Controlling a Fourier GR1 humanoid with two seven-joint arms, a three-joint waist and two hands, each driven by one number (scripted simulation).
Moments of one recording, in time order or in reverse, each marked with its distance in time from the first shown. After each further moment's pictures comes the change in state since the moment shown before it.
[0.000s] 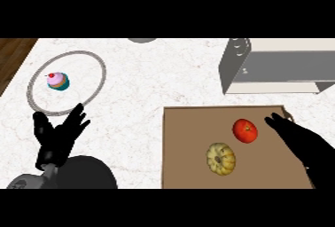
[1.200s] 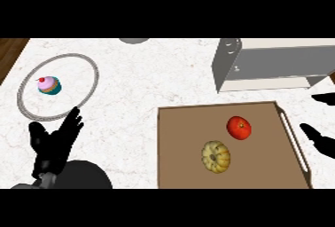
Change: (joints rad) left arm 0.060 0.034 -0.050 -0.088 -0.008 0.098 -0.037; right arm 0.195 0.095 -0.425 0.473 -0.071 -0.311 -0.885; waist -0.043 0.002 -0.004
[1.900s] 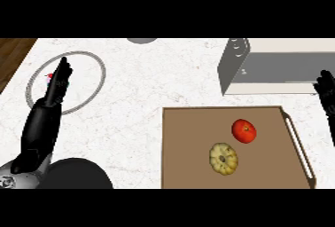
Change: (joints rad) left arm -0.197 0.102 -0.062 -0.236 -0.338 0.143 -0.321; right arm -0.080 0.228 0.004 0.243 -0.306 -0.005 -0.130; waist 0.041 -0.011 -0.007
